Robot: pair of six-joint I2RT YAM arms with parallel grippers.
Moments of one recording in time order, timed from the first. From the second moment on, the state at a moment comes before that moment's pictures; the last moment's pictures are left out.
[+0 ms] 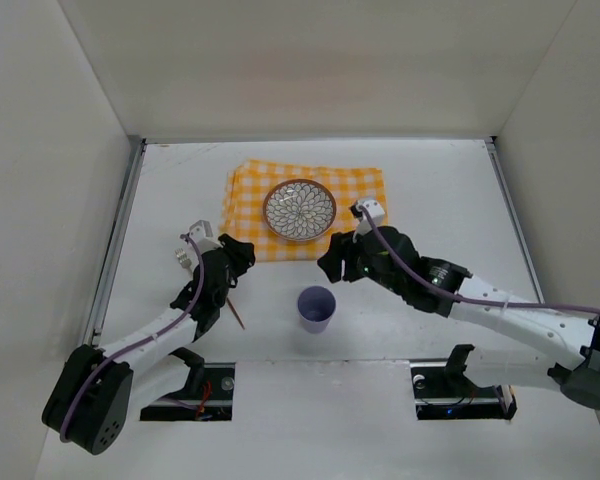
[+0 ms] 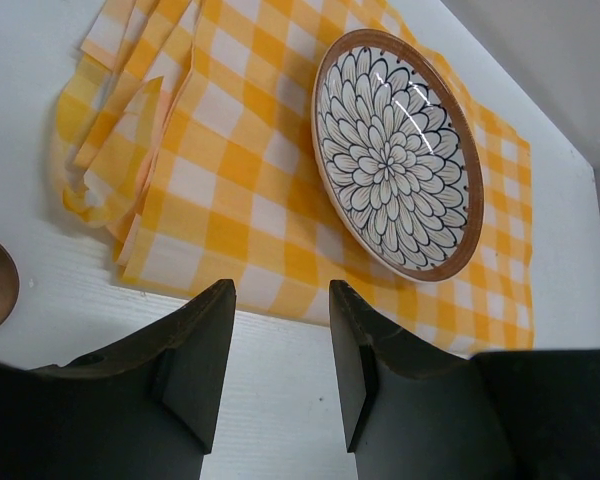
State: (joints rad) left arm -0.47 0.99 0.25 0.40 -0.35 -0.82; right arm 0.97 1.12 0.94 -0.27 0.26 0.53
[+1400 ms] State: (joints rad) left arm -0.58 0.89 0.21 0.51 -0.37 -0.74; right arm 0.42 1.71 1.41 -0.24 0.32 0.48
